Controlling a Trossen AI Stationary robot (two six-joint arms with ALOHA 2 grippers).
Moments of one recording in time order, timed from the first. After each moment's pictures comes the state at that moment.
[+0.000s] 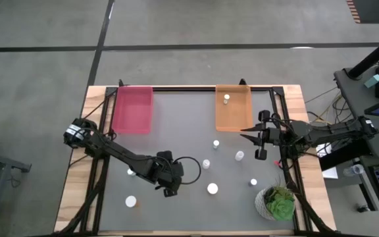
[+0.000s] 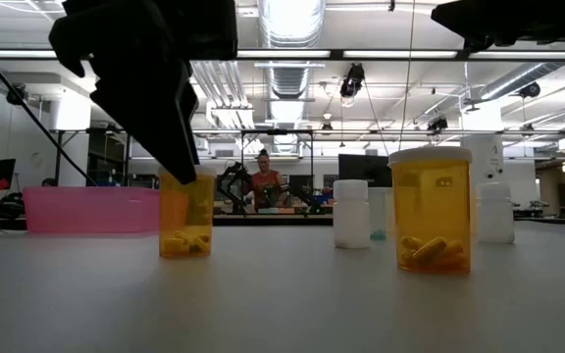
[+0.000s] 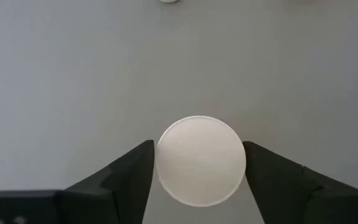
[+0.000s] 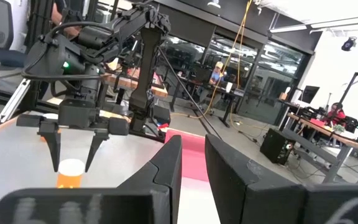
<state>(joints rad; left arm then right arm) -0.43 1.74 1.18 -0.60 -0.32 -0.54 0.14 0.50 0.27 0.37 0.19 -0.35</state>
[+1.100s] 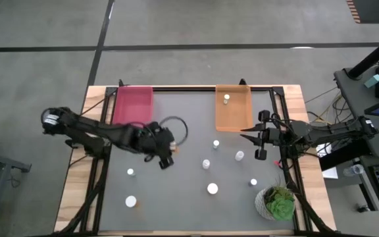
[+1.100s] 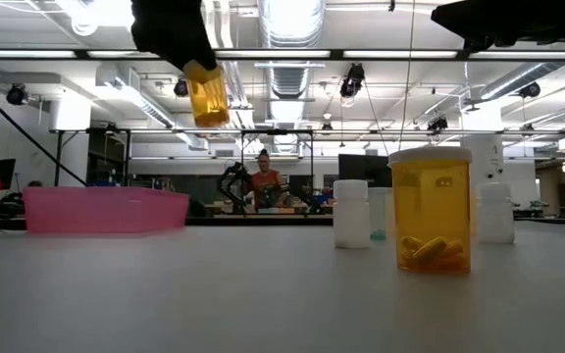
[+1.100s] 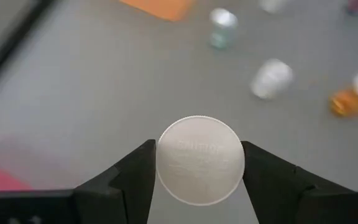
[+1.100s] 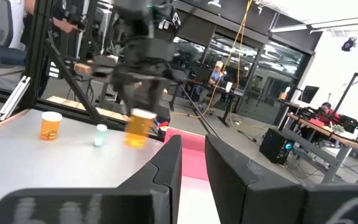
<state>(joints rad) -0.21 1.39 1.26 -0.85 -0.42 -0.55 0.14 0.50 0.27 0.37 0.19 -0.36</state>
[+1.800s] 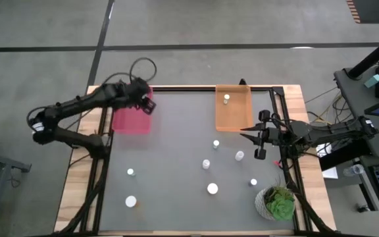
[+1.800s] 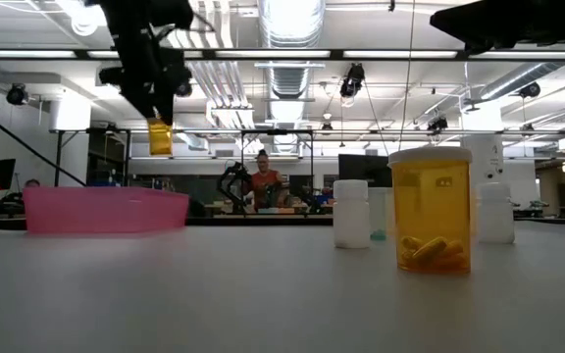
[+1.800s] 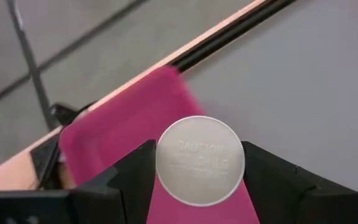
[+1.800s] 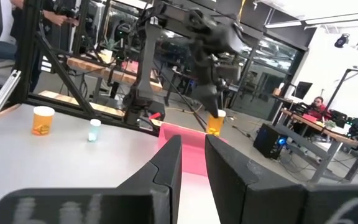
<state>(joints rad) 0.54 1.22 1.13 -0.94 -0.45 -0.34 0.14 0.49 0.27 0.36 0.22 -0.37</state>
